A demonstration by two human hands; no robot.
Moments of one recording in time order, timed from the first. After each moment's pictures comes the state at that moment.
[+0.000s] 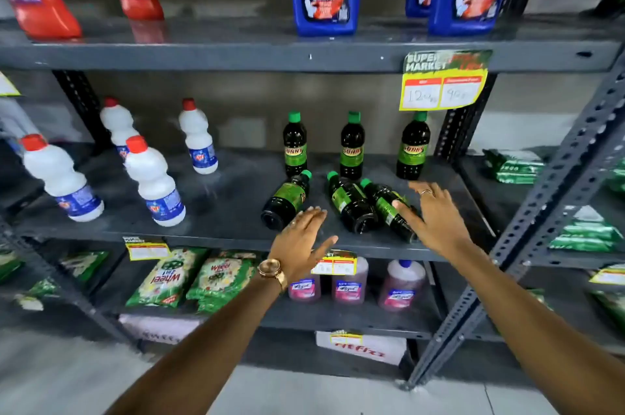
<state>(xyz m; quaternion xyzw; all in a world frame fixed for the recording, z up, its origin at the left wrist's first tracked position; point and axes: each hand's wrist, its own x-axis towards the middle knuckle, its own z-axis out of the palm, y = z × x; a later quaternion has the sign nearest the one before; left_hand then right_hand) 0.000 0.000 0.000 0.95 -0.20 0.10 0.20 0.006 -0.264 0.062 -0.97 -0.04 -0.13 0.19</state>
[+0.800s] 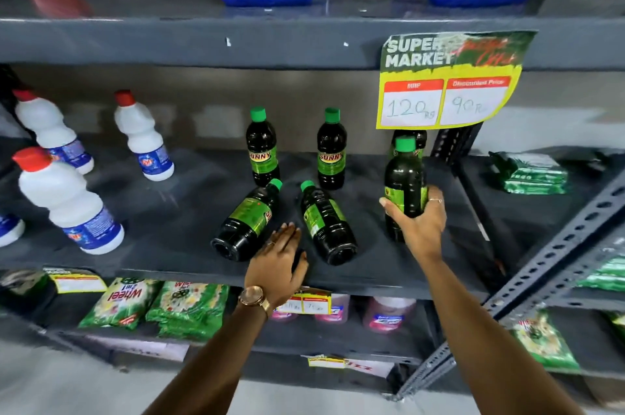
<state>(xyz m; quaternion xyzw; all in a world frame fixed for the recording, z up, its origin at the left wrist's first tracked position) 0.075 -0.031 -0.058 0.98 -0.11 0.13 0.14 0.124 -0.294 -0.014 -0.79 0.10 -0.25 0.56</state>
